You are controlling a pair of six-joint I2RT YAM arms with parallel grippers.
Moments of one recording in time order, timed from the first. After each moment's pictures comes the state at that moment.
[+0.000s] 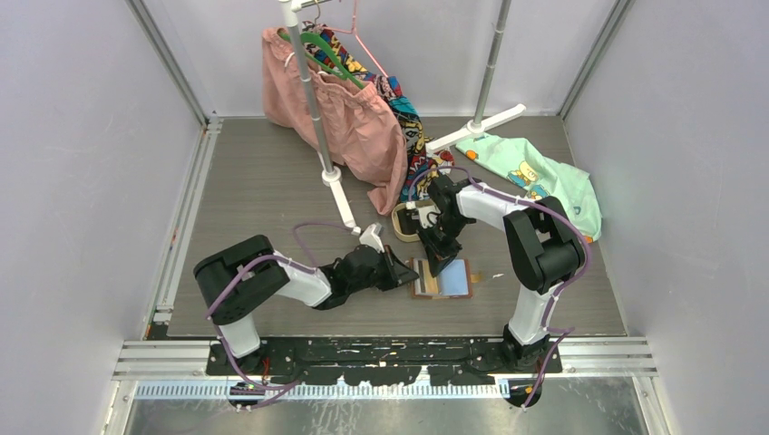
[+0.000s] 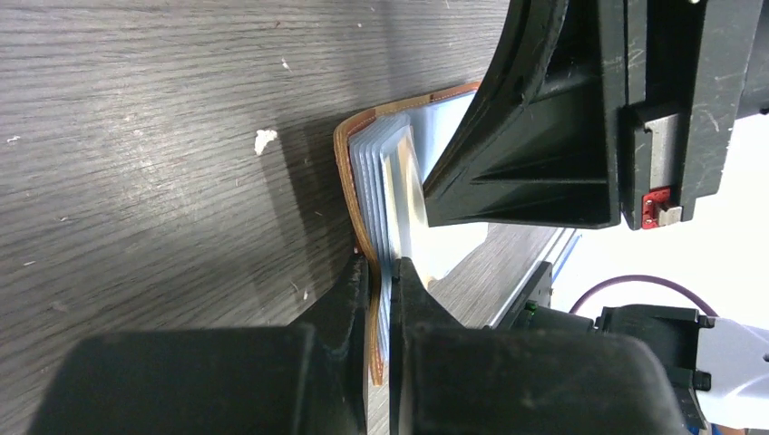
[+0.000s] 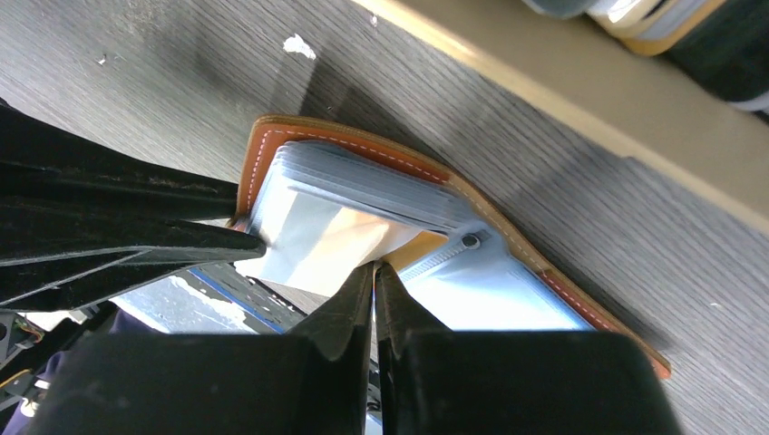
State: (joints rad) left arm -1.02 1.75 0.57 0.74 -0.02 -1.15; right arm 0.45 1.82 1.14 -0.91 -0.45 -0.09
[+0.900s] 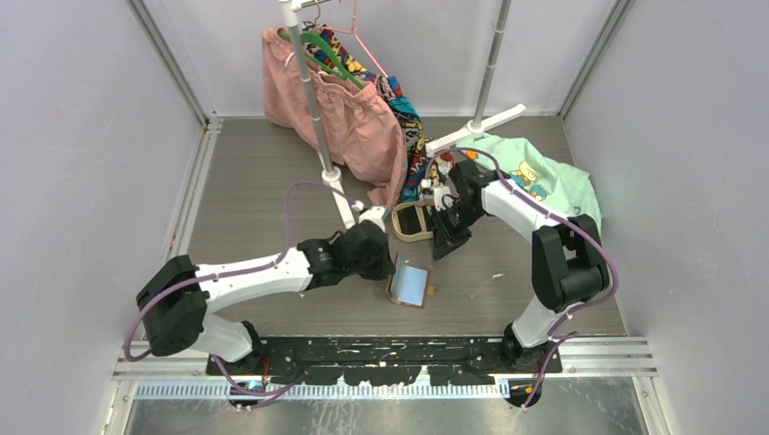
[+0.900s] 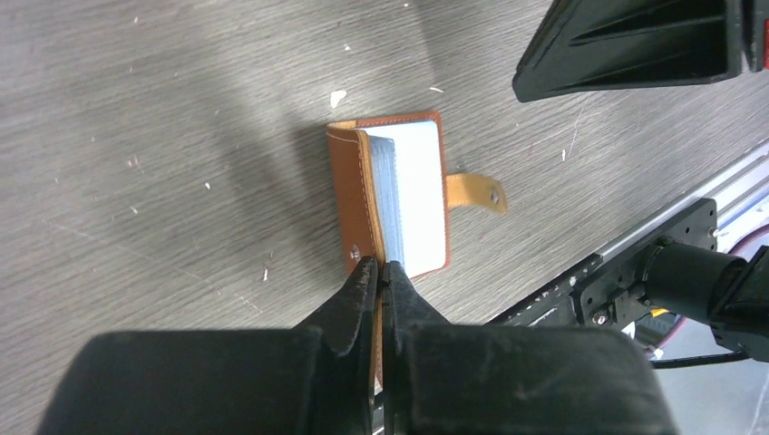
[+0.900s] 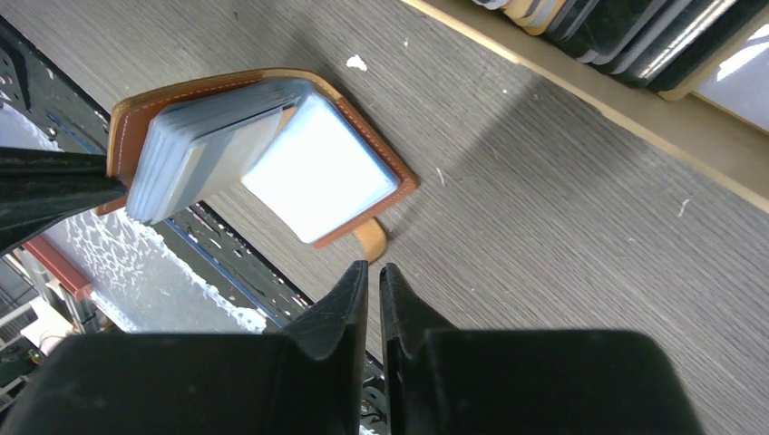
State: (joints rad) left arm -1.03 1.40 0.85 -0.20 -0.14 -0.81; right arm 0.33 1.66 1.14 -0.91 -0.54 -0.14
